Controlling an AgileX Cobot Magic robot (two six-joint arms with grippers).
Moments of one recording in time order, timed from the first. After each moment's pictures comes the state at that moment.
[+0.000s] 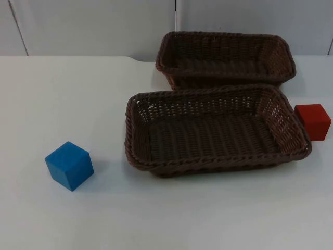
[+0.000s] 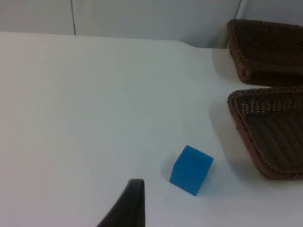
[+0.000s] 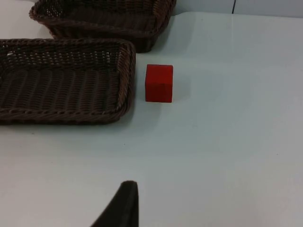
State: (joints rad) right arm 0.12 0.00 -0.52 0.00 1.08 -0.03; left arm 0.01 0.24 -0.57 -0.21 0.90 0.05
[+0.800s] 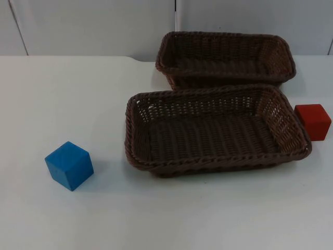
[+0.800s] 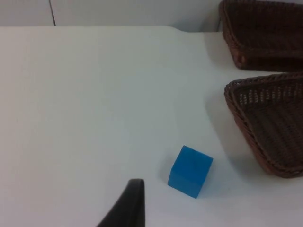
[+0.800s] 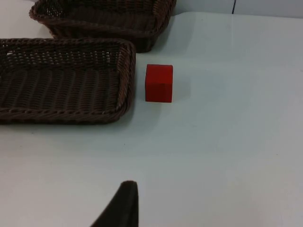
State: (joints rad) right arm 0.12 0.00 -0.52 0.00 1.08 -0.04; left arm 0.01 0.47 -0.57 -0.29 0.76 0.19
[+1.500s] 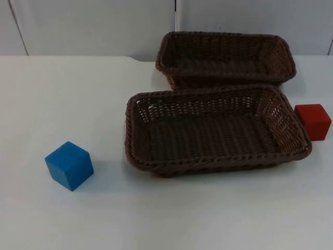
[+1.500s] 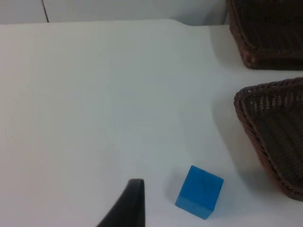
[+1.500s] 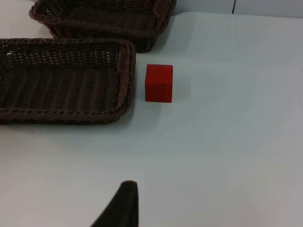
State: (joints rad) right arm 0.12 0.00 -0.52 0.00 1.08 -0.04; left arm 0.01 0.81 -0.74 -0.32 0.69 0.27
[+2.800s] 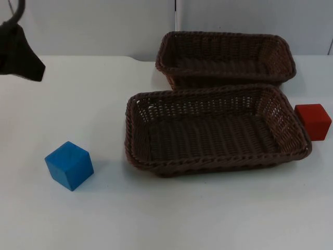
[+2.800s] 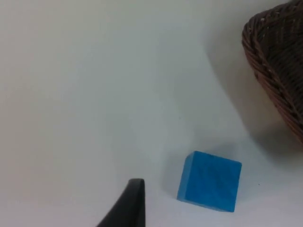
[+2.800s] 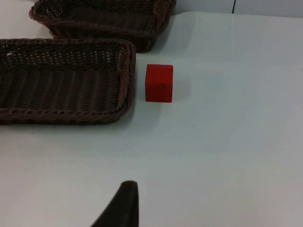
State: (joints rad) right arm 0.12 0.00 -0.52 0.00 1.08 -0.03; left arm -0.02 1.37 -0.86 -0.53 0.60 0.67
